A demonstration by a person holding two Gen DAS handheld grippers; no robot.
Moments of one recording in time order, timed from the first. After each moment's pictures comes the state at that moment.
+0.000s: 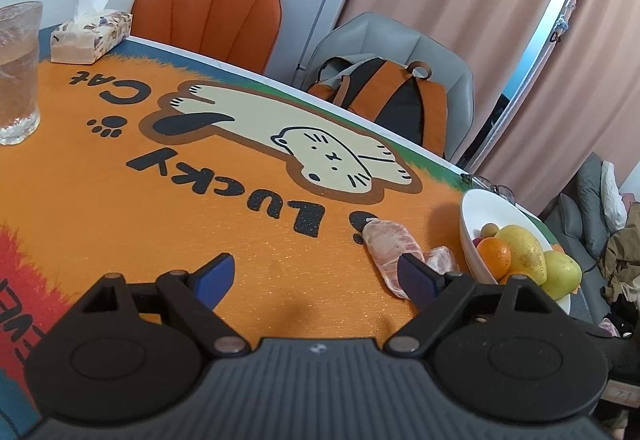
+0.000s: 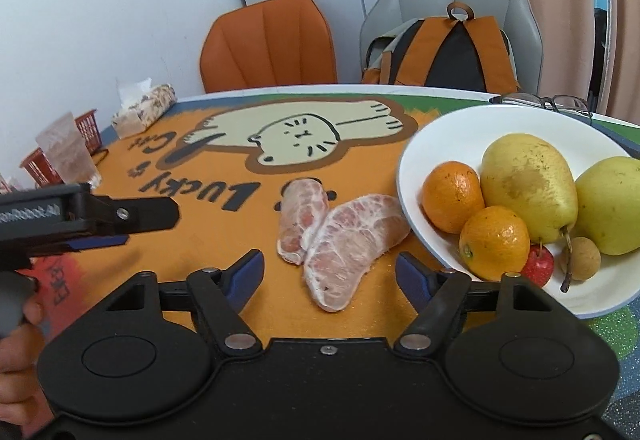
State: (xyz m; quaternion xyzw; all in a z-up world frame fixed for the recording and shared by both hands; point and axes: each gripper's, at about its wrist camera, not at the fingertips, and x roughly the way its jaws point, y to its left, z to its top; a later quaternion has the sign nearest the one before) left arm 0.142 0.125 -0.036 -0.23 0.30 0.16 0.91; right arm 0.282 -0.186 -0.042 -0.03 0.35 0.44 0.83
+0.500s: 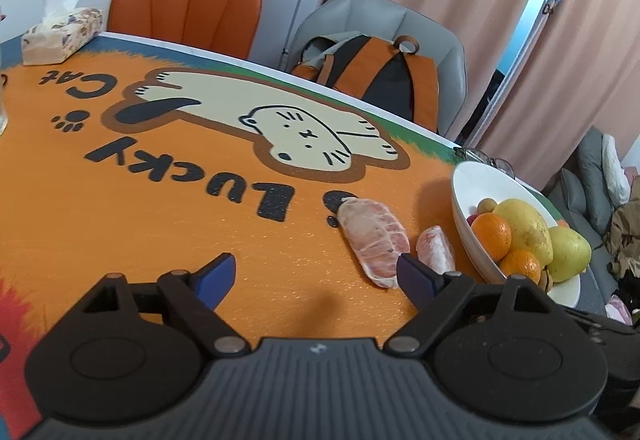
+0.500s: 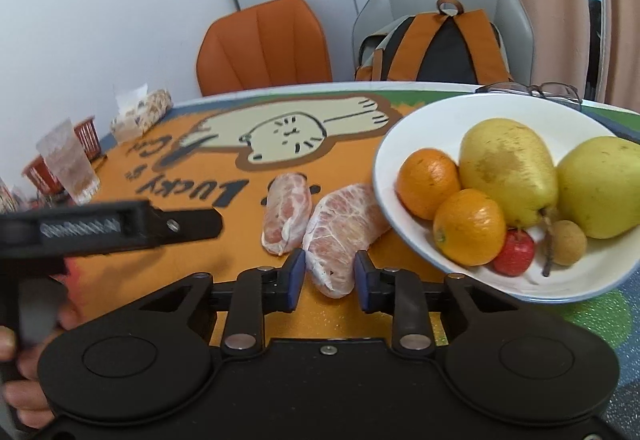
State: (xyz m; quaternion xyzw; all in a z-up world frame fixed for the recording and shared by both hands) left arm 0.172 0.101 -0.048 -0.21 0.32 0.14 0.91; right arm 0.290 -0.209 -0.038 0.00 0.35 0.45 0.83
